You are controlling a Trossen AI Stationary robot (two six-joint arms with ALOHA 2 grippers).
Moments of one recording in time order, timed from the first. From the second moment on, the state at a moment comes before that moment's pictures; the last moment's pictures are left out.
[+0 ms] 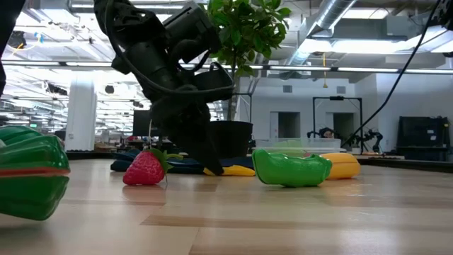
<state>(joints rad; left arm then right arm) -0.11 1.88 0.96 0.02 -0.03 -0.16 1.23 1.00 0.76 -1.09 0.63 1.65</state>
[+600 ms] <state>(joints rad) -0.11 1.88 0.96 0.02 -0.07 -0.18 1.23 1.00 0.76 -1.09 0.63 1.65</state>
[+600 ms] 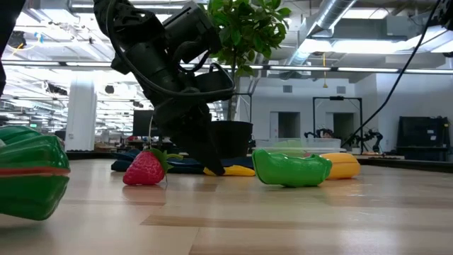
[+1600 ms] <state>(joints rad) -0.11 1.89 0.95 0.06 -0.03 -0.18 1.23 1.00 0.76 -1.09 0.63 1.65</state>
